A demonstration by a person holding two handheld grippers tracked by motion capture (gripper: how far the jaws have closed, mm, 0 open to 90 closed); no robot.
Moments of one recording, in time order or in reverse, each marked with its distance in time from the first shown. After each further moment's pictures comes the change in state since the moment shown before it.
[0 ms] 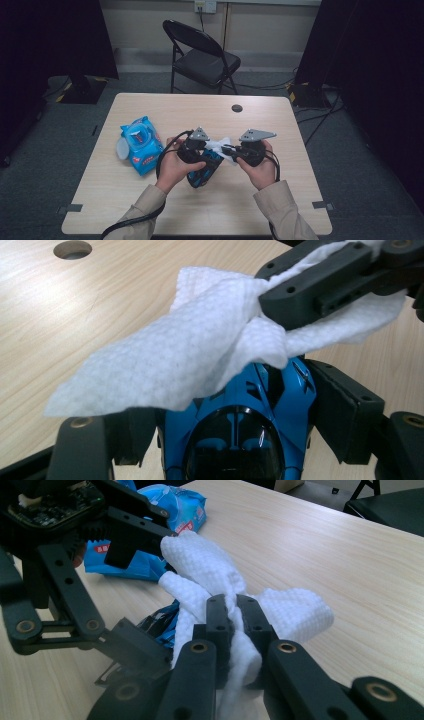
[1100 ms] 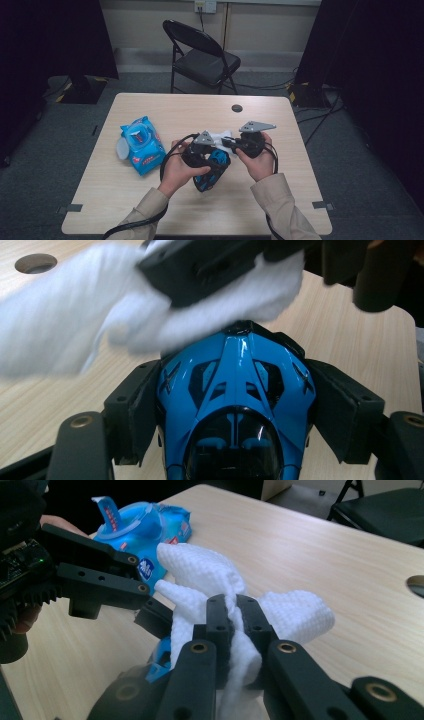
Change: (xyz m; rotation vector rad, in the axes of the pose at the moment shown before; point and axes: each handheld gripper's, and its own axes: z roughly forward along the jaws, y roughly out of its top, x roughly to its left) left arm -0.017 0.004 0.004 -0.025 -0.068 0.029; right arm -0.011 0.017 0.008 -0.007 -0.028 0.047
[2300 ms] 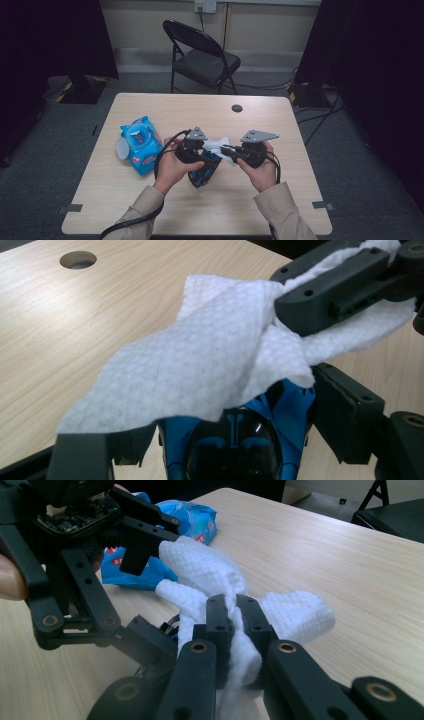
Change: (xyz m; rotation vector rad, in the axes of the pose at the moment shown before) left arm 0.017 -0.004 -0.012 -0.014 0.065 -0.035; right arm 0.013 -0.016 -0.014 -0.036 0.065 -0.029
